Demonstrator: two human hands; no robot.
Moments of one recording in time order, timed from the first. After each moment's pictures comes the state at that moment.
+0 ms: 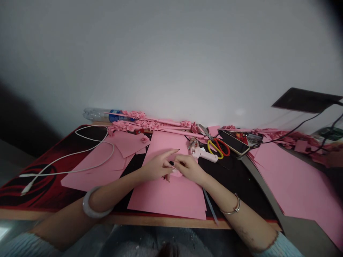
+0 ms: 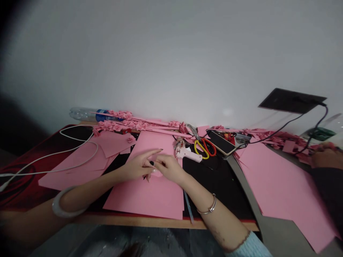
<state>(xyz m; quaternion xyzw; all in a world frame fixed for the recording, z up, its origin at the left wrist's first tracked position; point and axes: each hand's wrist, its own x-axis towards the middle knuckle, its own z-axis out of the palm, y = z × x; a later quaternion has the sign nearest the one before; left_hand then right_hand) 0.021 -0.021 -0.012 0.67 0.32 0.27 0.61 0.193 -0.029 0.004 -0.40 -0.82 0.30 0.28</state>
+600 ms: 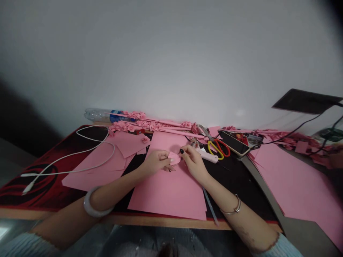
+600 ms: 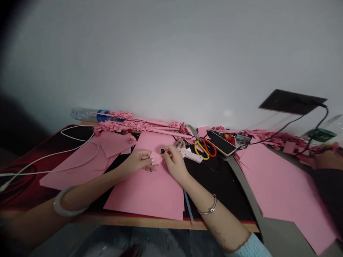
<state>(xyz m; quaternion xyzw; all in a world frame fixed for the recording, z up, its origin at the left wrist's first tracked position) 0.024 -0.014 -0.006 0.57 0.41 0.31 0.65 0.200 -0.022 -0.001 -0.46 -0.73 0.28 0.43</state>
